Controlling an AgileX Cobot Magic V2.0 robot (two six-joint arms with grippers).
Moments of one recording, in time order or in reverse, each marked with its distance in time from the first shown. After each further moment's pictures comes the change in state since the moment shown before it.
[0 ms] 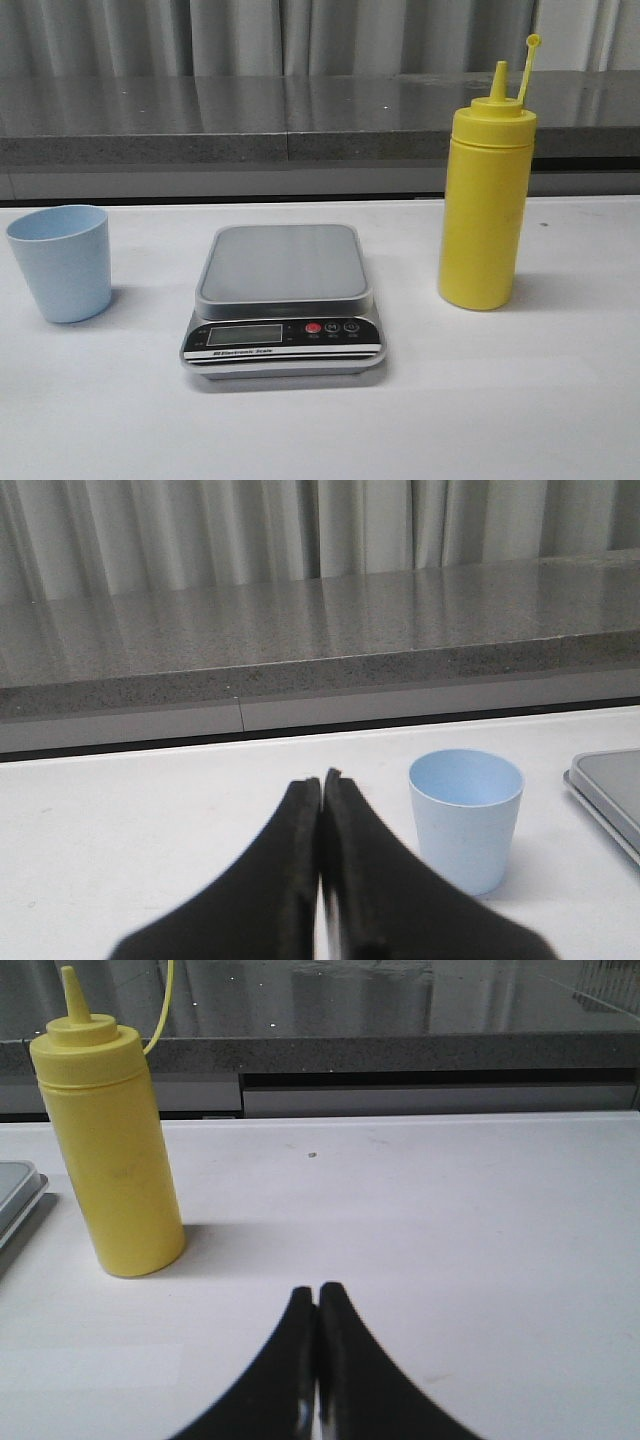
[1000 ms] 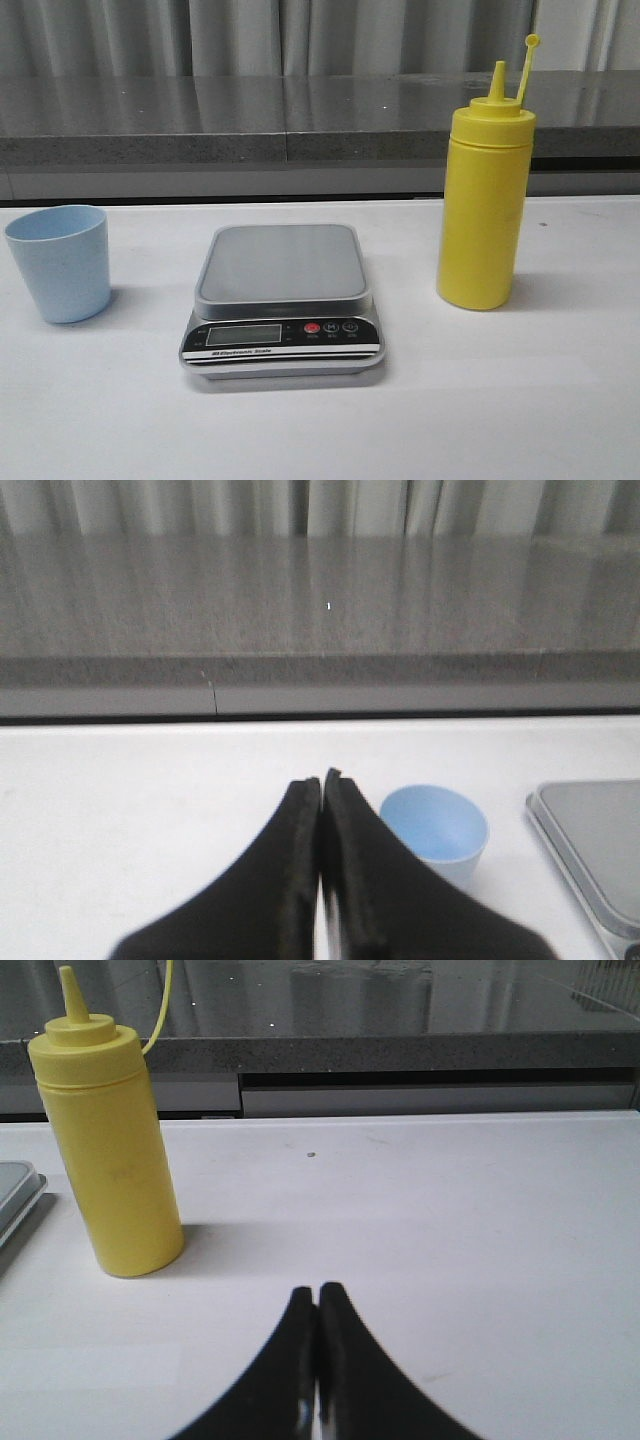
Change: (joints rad) left arm 0.000 0.429 -0.368 -0.090 0.136 0.000; right arm 0.000 0.000 0.000 0.000 0.000 0.000
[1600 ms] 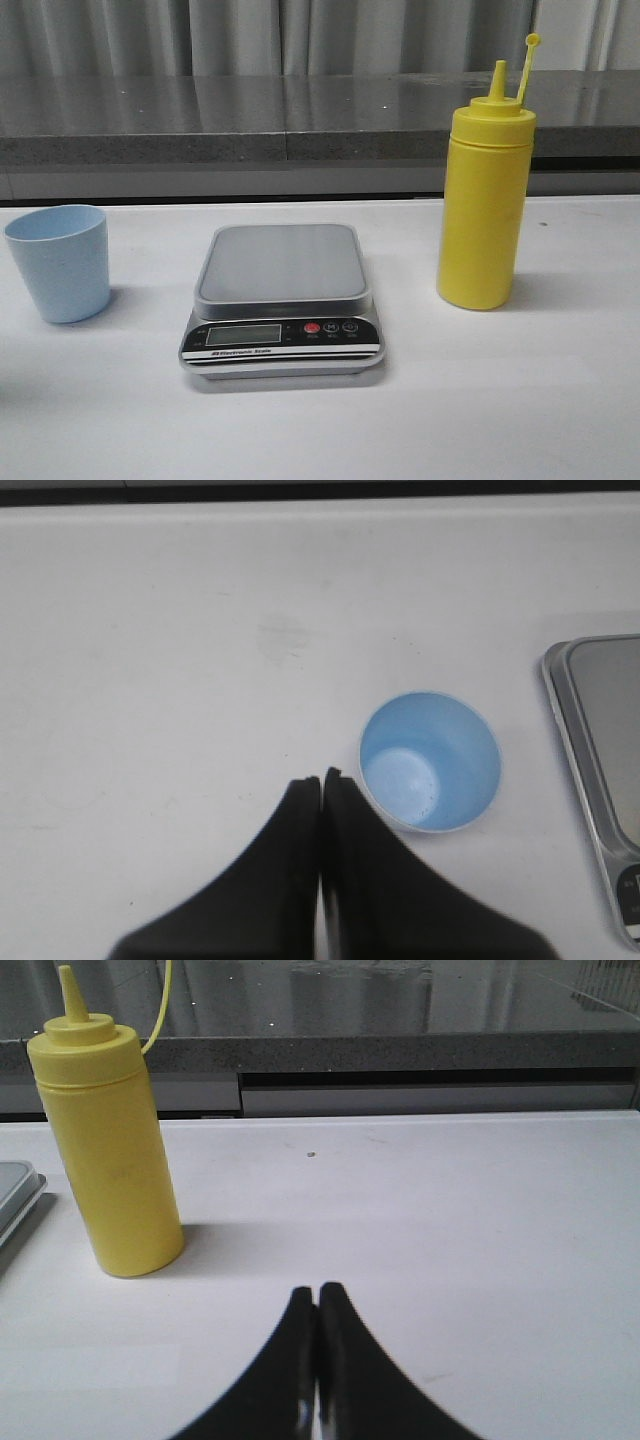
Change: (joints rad) left arm 0.000 0.841 -0.636 -0.014 0.431 0.000; right arm 0.000 0.000 0.000 0.000 0.000 0.000
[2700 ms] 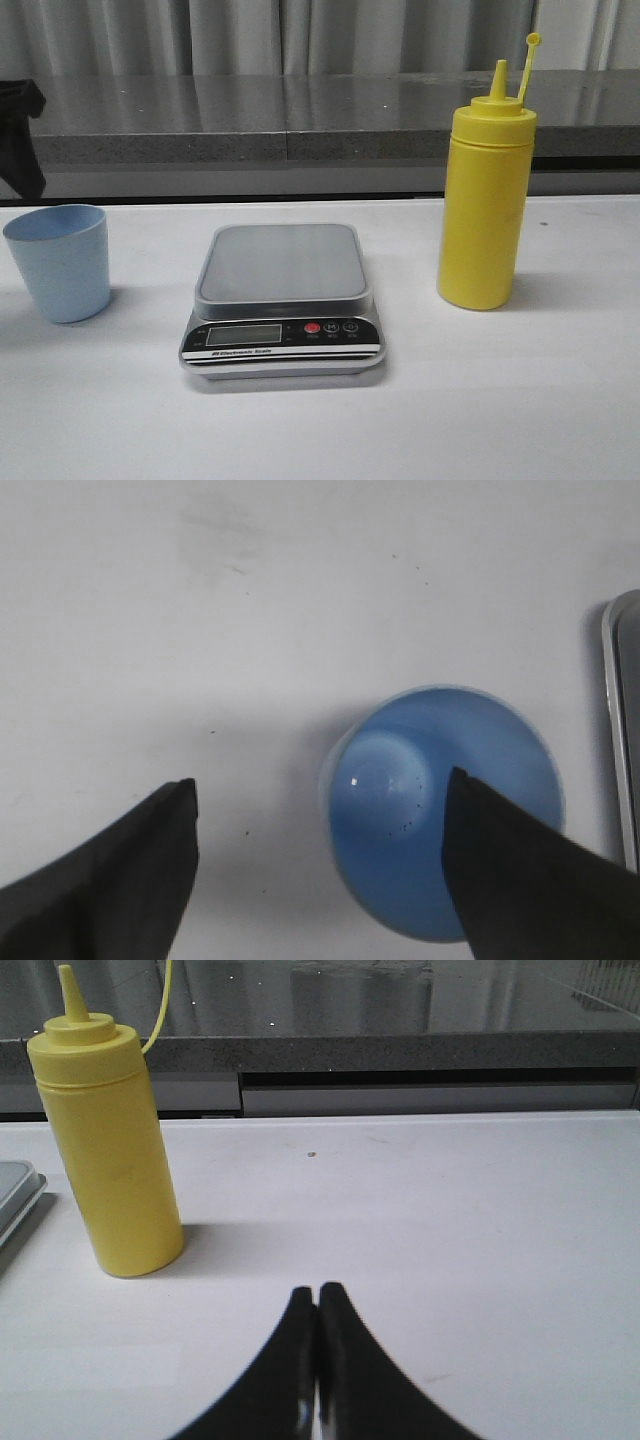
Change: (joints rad) left arm -0.044 0.372 -0.087 -0.122 -0.047 0.000; right arm 0.000 0.000 0.000 0.000 0.000 0.000
